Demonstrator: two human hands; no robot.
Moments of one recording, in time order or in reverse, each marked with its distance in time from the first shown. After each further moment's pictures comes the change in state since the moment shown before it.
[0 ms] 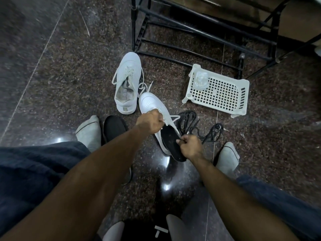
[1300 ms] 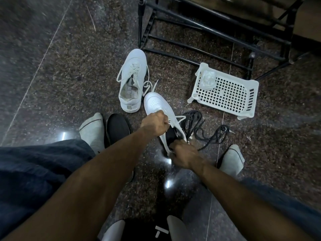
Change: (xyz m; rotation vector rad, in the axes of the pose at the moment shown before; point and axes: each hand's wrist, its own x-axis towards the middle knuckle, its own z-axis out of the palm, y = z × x) left_hand -0.016 0.014 -0.005 -0.019 0.017 0.013; right_hand -0.008 -0.008 0.010 -0.785 -0.293 -0.592
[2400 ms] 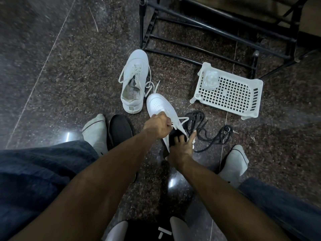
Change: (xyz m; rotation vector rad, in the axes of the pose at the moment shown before) left_hand -0.002 0.003 0.001 -0.026 -0.038 -0.030; right_hand 0.024 -0.037 -0.003 -0.469 -0.251 0.267
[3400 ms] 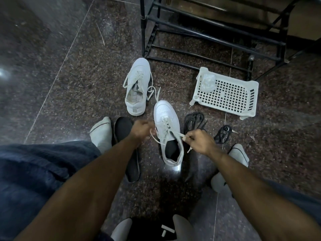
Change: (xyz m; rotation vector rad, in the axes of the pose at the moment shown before) left_hand -0.051 -0.039 -0.012 -0.864 0.146 -0.286; right_hand -0.016 0.090 0.012 0.963 0.283 -0.129
